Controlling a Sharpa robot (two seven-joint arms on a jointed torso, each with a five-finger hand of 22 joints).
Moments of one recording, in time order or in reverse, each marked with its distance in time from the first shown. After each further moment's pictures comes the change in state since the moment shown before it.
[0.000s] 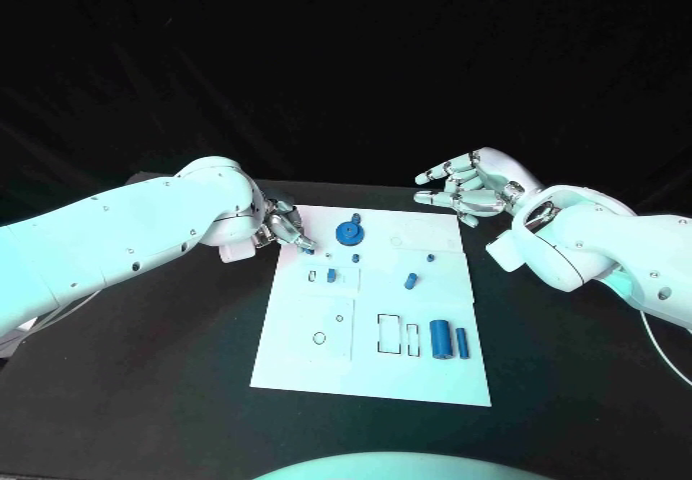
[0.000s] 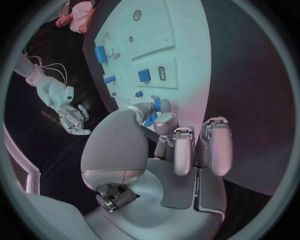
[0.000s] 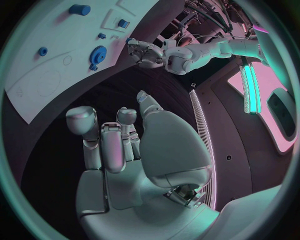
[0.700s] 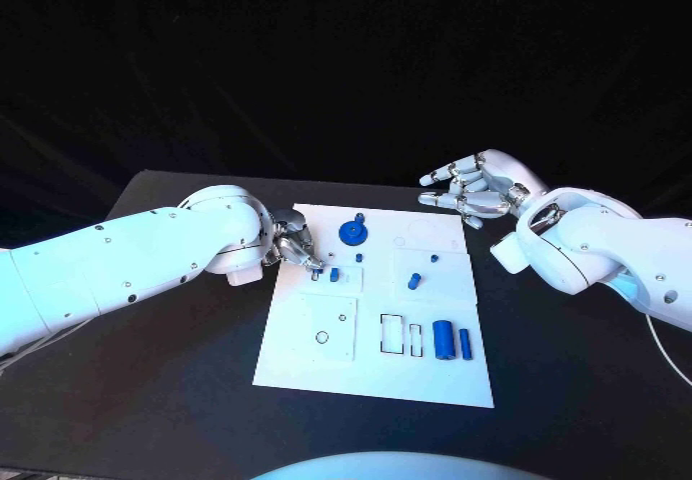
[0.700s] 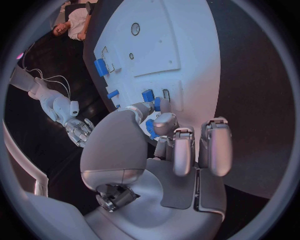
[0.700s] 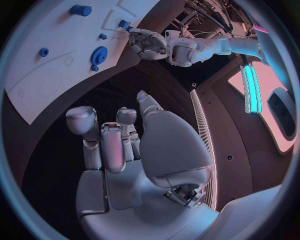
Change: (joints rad) left arm -0.054 -0.054 -0.007 0.129 -0.076 -0.075 0.012; left_hand -0.012 -0.012 0.010 -0.015 0.004 0.007 0.000 -0.004 -0.001 0.003 -0.003 0.000 0.003 0.004 -0.004 0.000 0.000 0.000 0.000 0.000 0.006 0.001; right arm -0.001 0.002 -0.003 -0.003 0.003 0.000 0.000; right_hand 0.000 0.000 0.000 0.000 0.000 0.000 0.000 0.000 0.000 0.000 0.000 0.000 0.000 0.000 0.000 0.000 0.000 0.000 0.000 0.000 0.000 0.000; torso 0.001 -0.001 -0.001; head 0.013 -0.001
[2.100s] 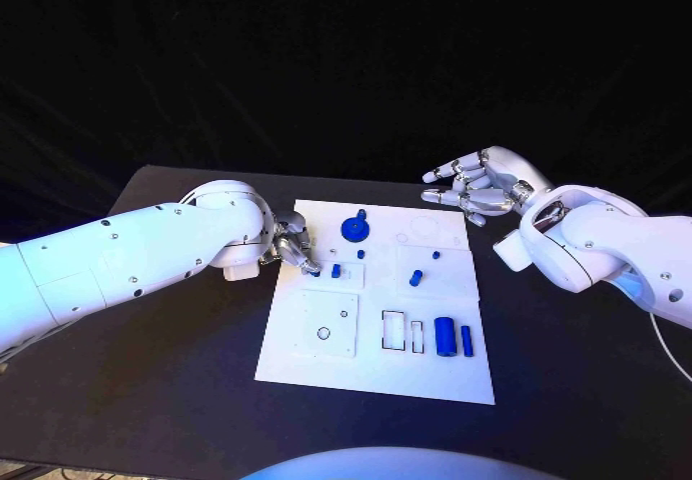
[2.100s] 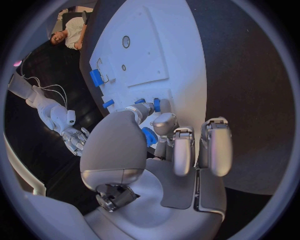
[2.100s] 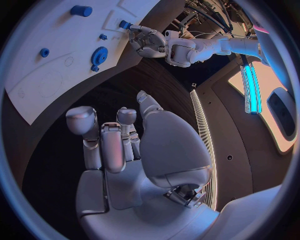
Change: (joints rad) left arm -0.002 0.007 0.002 -0.021 -0.048 0.099 -0.014; left_hand -0.005 -0.005 0.005 -0.011 0.000 0.007 0.000 -0.008 -0.002 0.000 0.000 0.000 -0.006 -0.004 -0.003 0.000 0.000 0.000 0.000 0.000 0.004 0.000; right arm -0.001 0.000 -0.001 0.001 -0.001 0.001 0.000; right_hand 0.000 0.000 0.000 0.000 0.000 0.000 0.000 0.000 0.000 0.000 0.000 0.000 0.000 0.000 0.000 0.000 0.000 0.000 0.000 0.000 0.000 0.000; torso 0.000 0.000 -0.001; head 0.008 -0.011
